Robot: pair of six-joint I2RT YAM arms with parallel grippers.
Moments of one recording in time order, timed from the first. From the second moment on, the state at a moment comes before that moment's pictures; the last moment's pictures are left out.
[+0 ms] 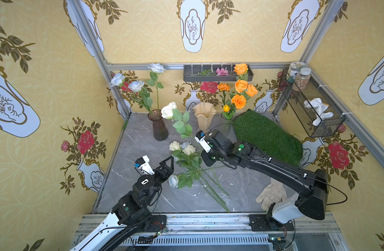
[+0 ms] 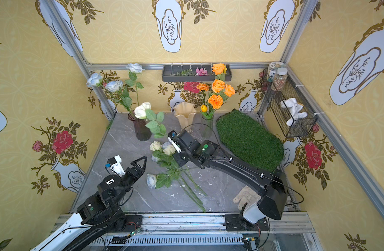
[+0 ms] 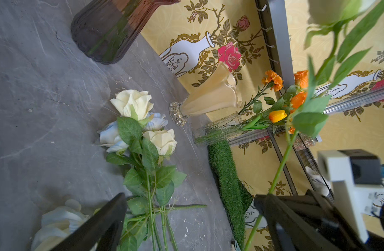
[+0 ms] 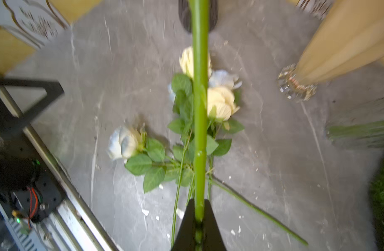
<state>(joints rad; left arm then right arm) -0.79 0.32 0.38 -0.30 -0.43 -1.12 0.90 1.50 1.43 -0.70 0.08 0.15</state>
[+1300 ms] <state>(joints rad) -0.78 0.38 0.35 -0.21 -0.53 -1.09 0.57 2.07 1.89 0.20 0.24 -0.21</state>
